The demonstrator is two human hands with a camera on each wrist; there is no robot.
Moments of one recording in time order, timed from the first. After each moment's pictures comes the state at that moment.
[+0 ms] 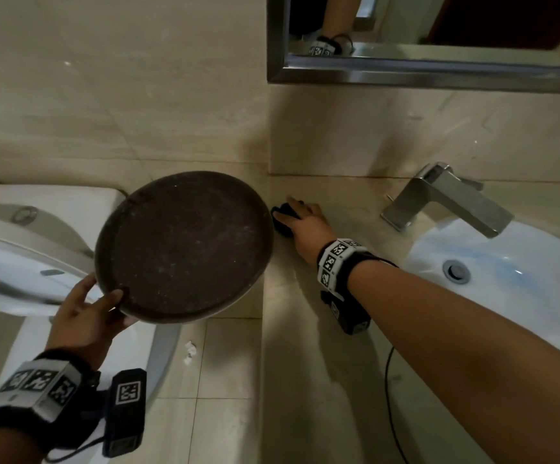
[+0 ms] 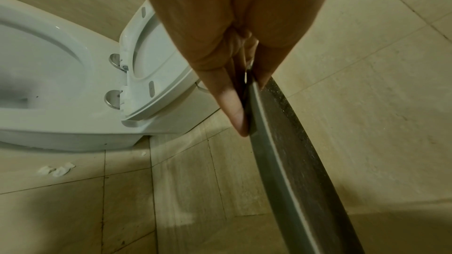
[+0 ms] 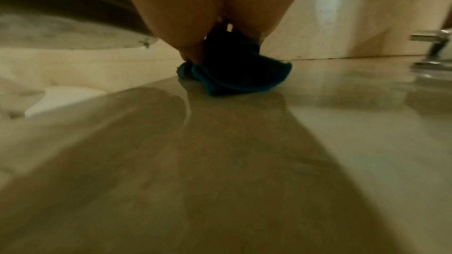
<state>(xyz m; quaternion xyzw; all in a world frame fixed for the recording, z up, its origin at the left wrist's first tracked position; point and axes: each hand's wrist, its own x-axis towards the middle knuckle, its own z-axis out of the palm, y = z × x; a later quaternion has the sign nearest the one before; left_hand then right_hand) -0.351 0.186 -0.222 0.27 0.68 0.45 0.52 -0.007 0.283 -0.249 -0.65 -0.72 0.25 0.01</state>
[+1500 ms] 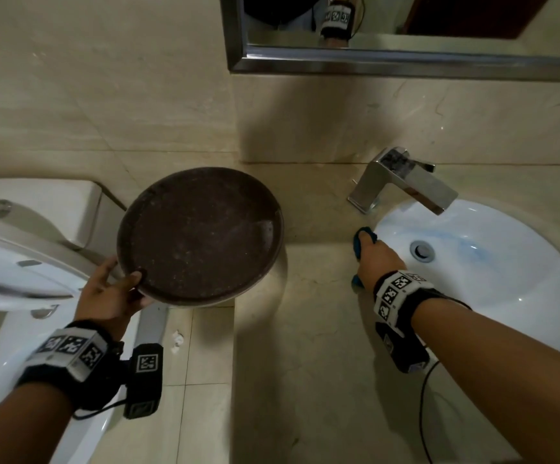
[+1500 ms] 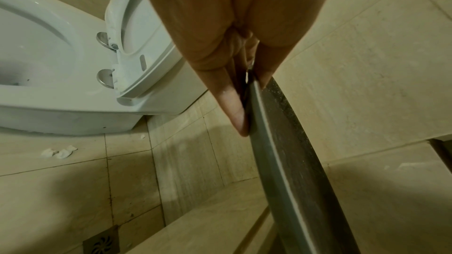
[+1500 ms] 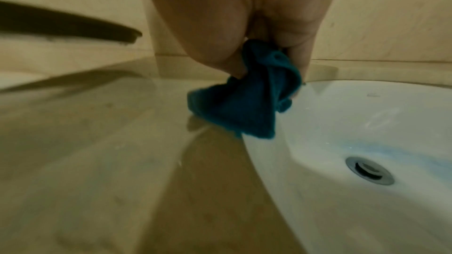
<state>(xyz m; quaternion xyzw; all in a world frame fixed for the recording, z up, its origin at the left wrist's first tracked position) -0.288 0.179 -0.214 0.24 0.63 0.47 0.57 0.108 0.168 -0.226 -0.80 -0.55 0.20 -0.12</state>
